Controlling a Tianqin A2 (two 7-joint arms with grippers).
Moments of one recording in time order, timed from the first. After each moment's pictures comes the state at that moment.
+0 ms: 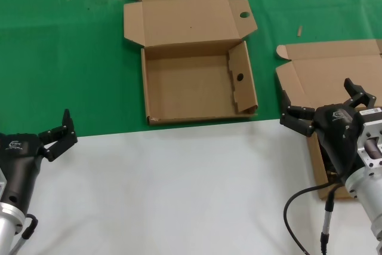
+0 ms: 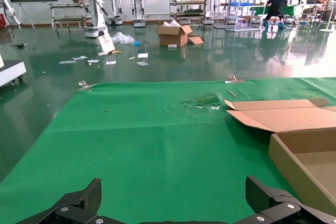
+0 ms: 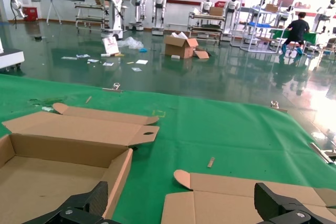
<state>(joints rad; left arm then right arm) 0.00 -0.30 1.60 -1.60 -1.80 0.00 0.00 0.03 0.30 -1.62 1.58 1.79 -0.02 -0.02</state>
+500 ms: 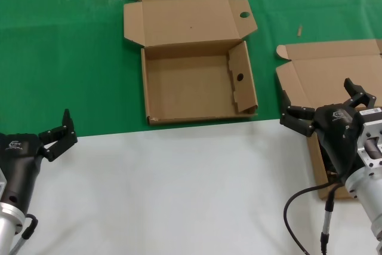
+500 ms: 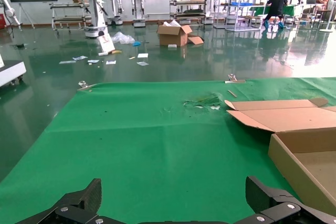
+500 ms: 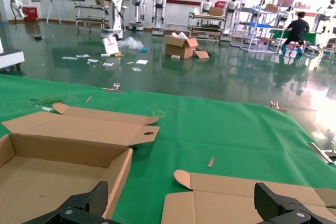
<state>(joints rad) 0.00 -0.30 1.60 -1.60 -1.80 0.00 0.00 0.03 0.30 -1.62 1.58 1.79 -0.02 -0.02</state>
